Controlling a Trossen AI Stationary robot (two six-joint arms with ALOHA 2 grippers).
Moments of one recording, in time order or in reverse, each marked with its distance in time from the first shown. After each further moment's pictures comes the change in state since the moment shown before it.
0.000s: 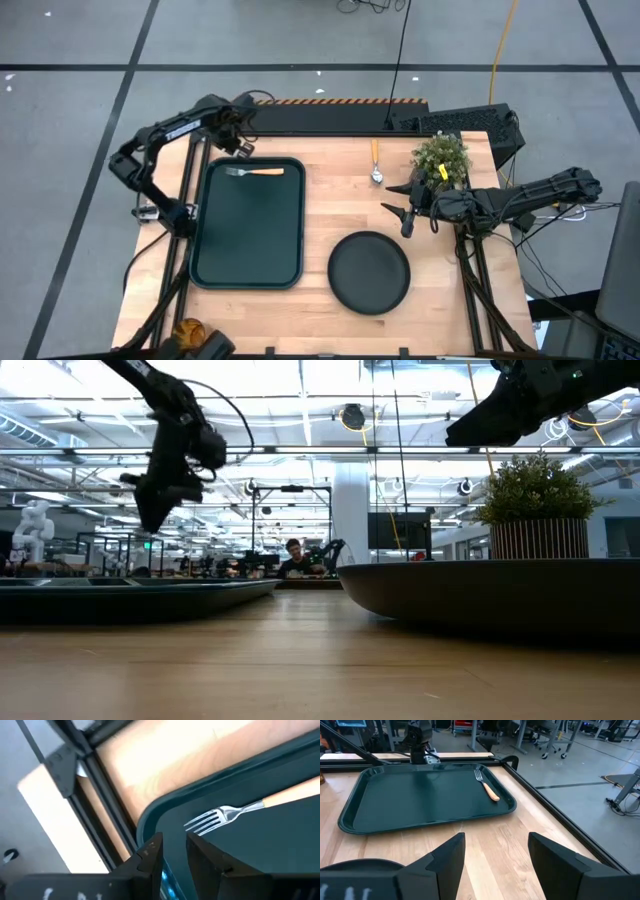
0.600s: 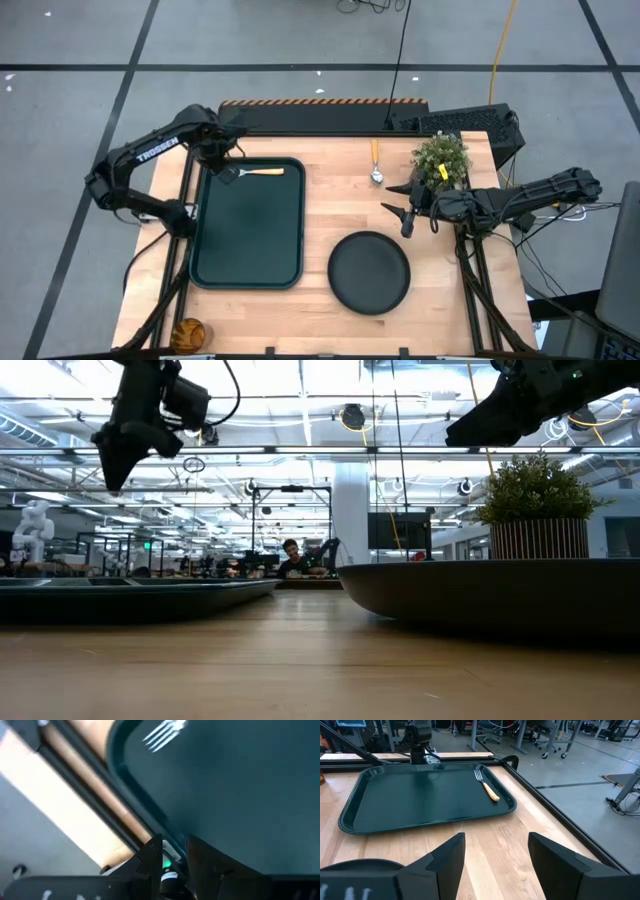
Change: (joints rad) left arm -0.197 -0.230 0.000 -0.339 0.140 0.026; right arm 0.000 0.000 0.000 -0.001 0.000 0.003
